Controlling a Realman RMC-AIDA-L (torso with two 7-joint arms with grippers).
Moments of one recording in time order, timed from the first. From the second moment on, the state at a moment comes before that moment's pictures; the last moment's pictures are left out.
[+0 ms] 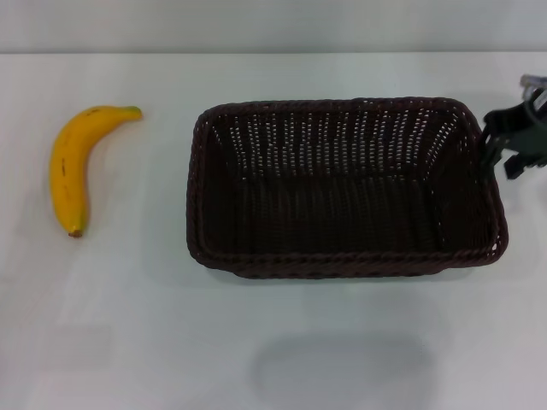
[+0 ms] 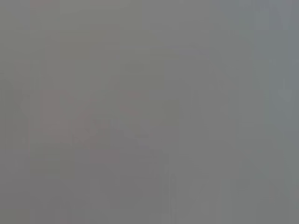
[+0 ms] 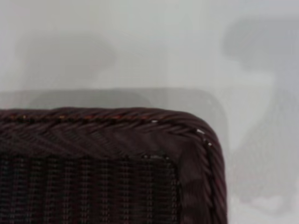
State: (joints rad) left arm -0.23 -2.05 0.38 0.16 -2.19 -1.58 2.77; right arm 0.88 1.97 -1.21 -1.29 0.46 1.84 0.21
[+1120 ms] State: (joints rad) left arm -0.22 -2.03 0.39 0.87 -1.52 -1.19 1.42; right arm 0.38 2.01 -0.82 -1.19 1.04 1.09 -0.98
